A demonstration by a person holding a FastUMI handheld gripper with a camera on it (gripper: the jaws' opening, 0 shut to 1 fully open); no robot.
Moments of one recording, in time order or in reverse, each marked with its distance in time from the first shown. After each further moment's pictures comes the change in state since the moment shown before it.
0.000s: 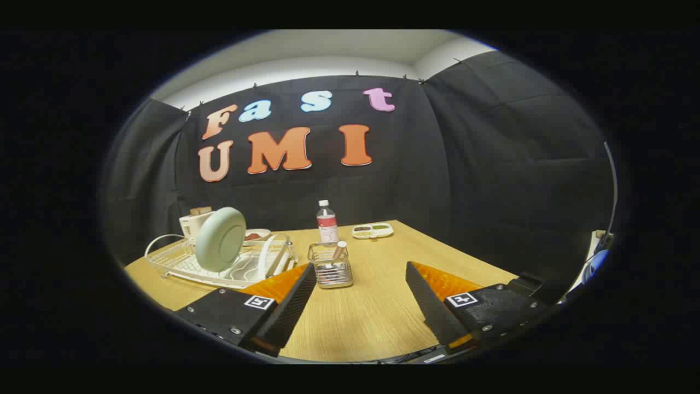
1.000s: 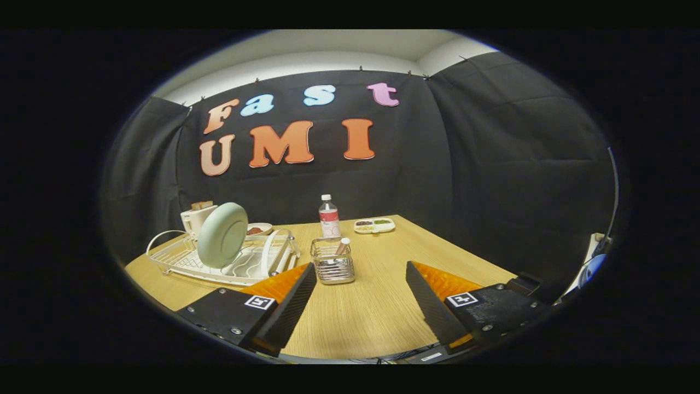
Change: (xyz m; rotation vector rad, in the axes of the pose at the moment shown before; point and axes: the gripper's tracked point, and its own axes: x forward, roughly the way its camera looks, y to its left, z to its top) arm 0.017 0.011 -0.004 -0.032 0.054 0.006
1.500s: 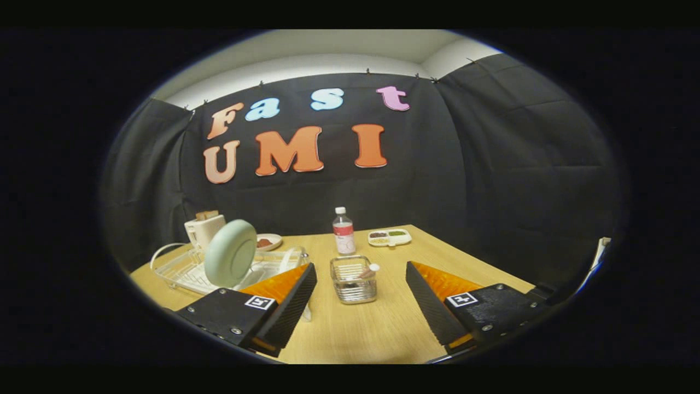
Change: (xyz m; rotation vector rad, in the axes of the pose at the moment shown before) arm 0.026 0.049 0.055 0.040 -0.047 0.054
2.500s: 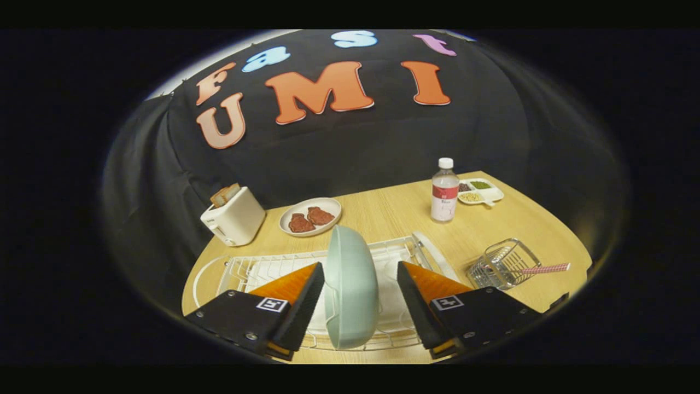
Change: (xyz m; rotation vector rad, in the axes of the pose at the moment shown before) arm 0.118 0.200 -0.064 0.065 0.513 0.057
